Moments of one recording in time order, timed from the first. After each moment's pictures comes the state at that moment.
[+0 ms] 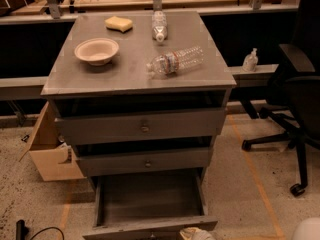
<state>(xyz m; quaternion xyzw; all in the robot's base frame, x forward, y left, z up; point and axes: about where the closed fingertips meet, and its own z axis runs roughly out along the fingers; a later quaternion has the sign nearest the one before) 0.455 -0.128 0.156 -0.32 0.85 0.13 0.41</state>
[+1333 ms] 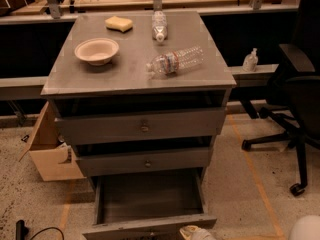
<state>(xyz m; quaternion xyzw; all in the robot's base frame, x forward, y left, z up) 0.460 -0.125 0.155 -0.32 0.85 0.13 0.41</state>
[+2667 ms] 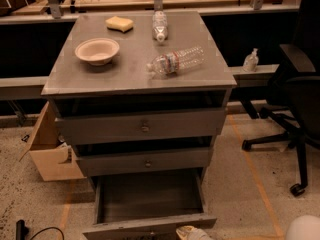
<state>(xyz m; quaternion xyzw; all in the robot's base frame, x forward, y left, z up) 0.462 -0.108 0.149 -0.31 0.85 0.15 0.41</state>
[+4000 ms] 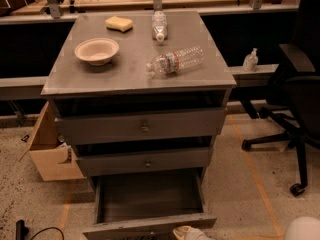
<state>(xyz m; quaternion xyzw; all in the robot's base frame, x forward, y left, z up) 0.462 -0.093 0.147 -0.32 0.84 0.16 0.40</state>
